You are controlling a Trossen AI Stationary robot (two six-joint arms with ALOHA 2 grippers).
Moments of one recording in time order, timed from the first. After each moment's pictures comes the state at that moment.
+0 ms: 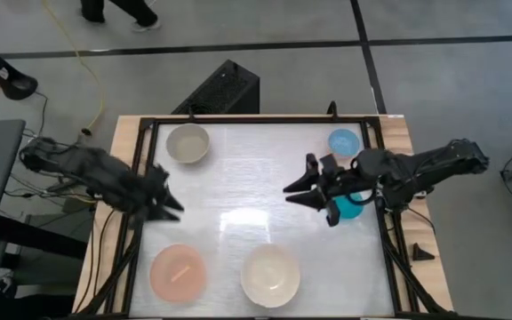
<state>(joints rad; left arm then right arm) -0.39 0.81 1.08 -0.65 0.02 -0.72 0.26 1.11 1.10 0.05 0.05 0.35</state>
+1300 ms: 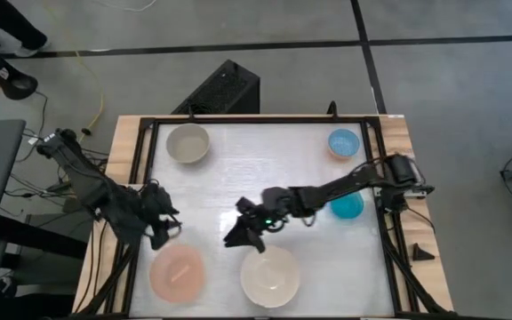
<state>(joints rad) -0.73 0.96 1.04 -1.01 -0.51 -1.04 0.19 1.88 1.29 0.48 -0.37 0.73</state>
